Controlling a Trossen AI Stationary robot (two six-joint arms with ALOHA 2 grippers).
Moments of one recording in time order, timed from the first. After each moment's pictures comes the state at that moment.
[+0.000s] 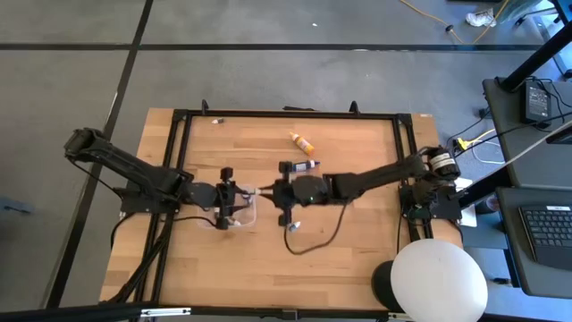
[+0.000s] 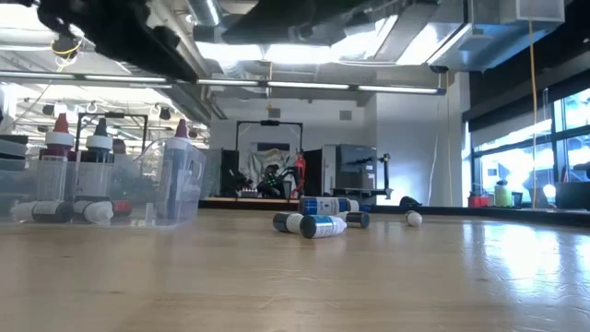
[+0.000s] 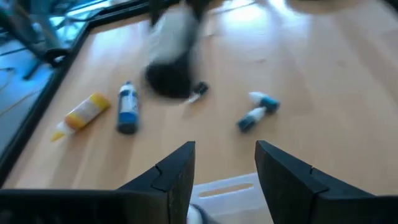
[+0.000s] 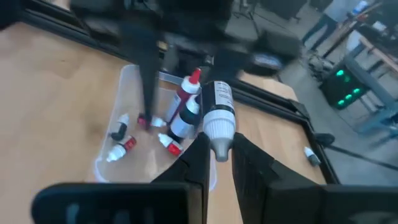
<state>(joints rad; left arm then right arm) -0.34 1.01 0.59 -0.17 -0.41 -0.02 0.17 1.82 1.30 0.16 0.32 -0.33</state>
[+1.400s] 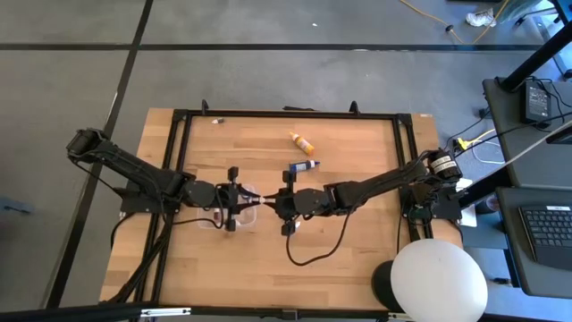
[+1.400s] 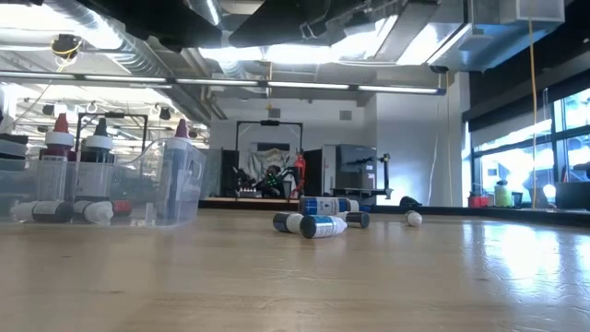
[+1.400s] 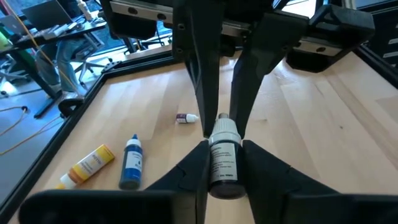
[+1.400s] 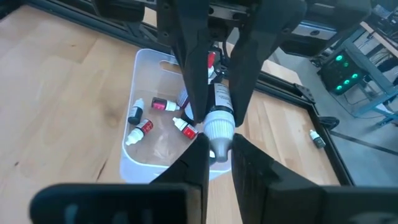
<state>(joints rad) -0.34 1.07 0.59 0.11 -0.44 0.05 0.25 1.82 1.30 0.09 0.41 -0.27</state>
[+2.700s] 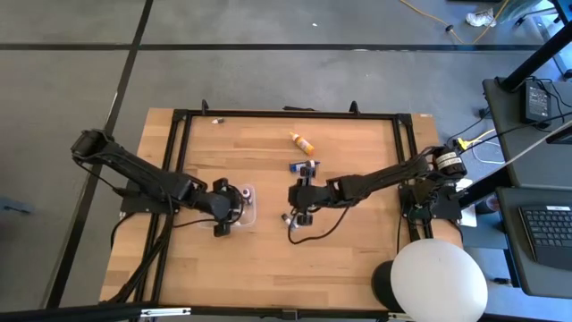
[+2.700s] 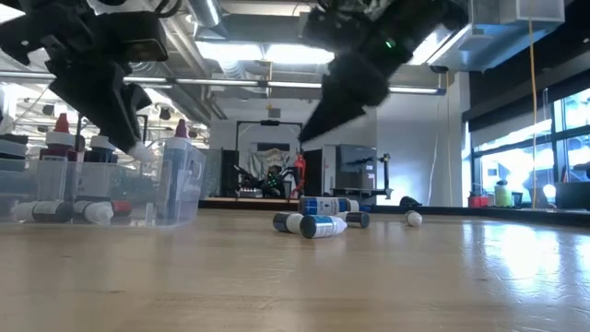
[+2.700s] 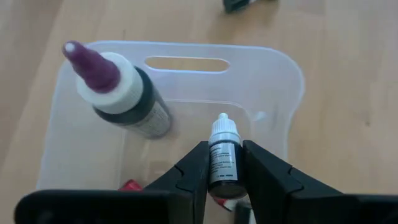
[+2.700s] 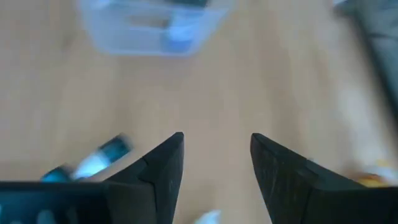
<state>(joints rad) -0.34 1.18 0.63 -0.47 -0.23 -0.49 0.18 1.77 1.14 -0.21 0.37 -0.03</state>
